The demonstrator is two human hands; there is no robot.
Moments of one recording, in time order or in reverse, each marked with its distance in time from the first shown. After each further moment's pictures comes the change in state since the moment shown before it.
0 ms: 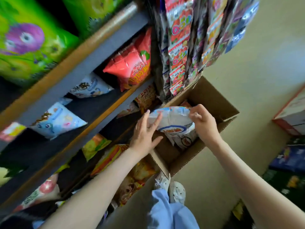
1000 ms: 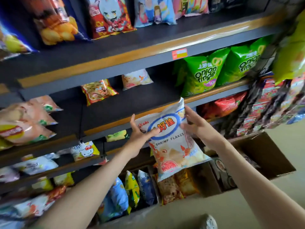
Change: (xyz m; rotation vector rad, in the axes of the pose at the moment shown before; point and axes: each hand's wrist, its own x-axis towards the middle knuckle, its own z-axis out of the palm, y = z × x) left_hand -0.318 -0.037 -0.315 -1.184 0.549 -0.718; right_hand -0.231 -0.332 0.131 0.353 -0.905 -0.275
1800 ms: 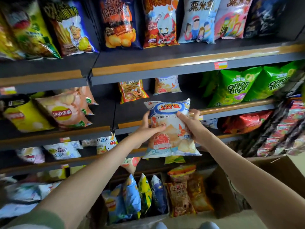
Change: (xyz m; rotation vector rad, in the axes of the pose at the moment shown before) left_hand -0.046 0.021 -0.112 0.194 -0.076 0.008; right_hand 0.052 -0.010 0.137 0.153 0.235 0.303
